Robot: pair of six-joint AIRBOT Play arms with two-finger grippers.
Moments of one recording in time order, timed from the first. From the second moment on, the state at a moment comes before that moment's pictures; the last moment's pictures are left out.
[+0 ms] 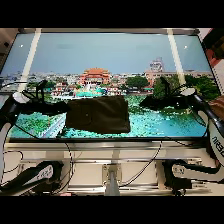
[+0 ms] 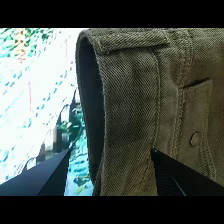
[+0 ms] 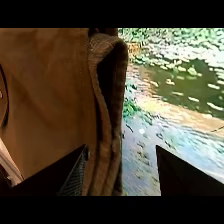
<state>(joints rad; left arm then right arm) 0.16 -1.16 0.78 1.02 -1.07 -1.22 -0.07 -1.41 0.85 -0.62 1.08 1.01</state>
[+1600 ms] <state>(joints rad) 0.16 -1.16 0.78 0.91 -1.07 -1.23 0.35 -1.69 1.31 -0.68 1.07 1.07</state>
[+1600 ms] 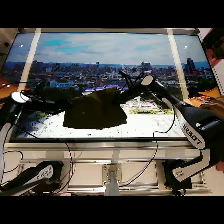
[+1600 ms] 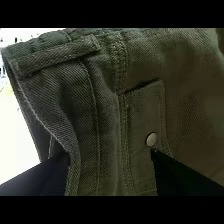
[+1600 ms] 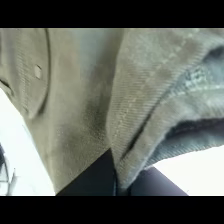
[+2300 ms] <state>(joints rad) 0.16 -1.10 0.81 0.79 -1.07 -1.15 -0.16 -1.29 1.67 -1.28 1.06 1.40</state>
